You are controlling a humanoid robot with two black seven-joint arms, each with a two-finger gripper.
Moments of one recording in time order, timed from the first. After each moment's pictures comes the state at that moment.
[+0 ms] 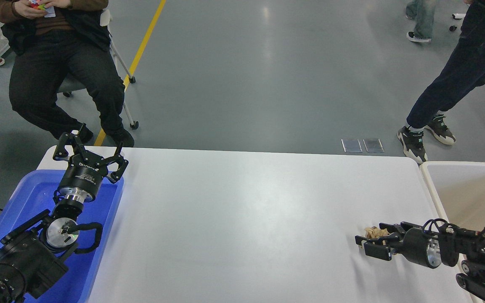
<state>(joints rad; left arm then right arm) -0.58 0.33 -0.77 -0.45 -0.16 -0.64 -0.52 0.64 -0.58 0.05 0.73 -1.67 -0.25 0.55</state>
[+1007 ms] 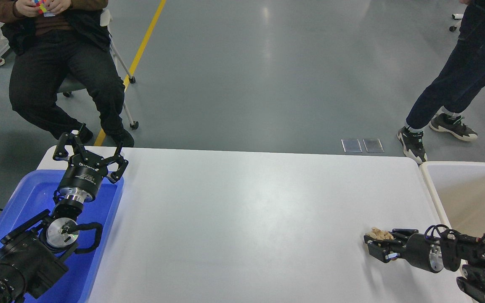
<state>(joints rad) -0.58 0.33 -0.77 -0.45 -0.15 -0.64 -0.52 0.65 -0.45 -0.14 0.45 -1.50 -0.35 0.69</state>
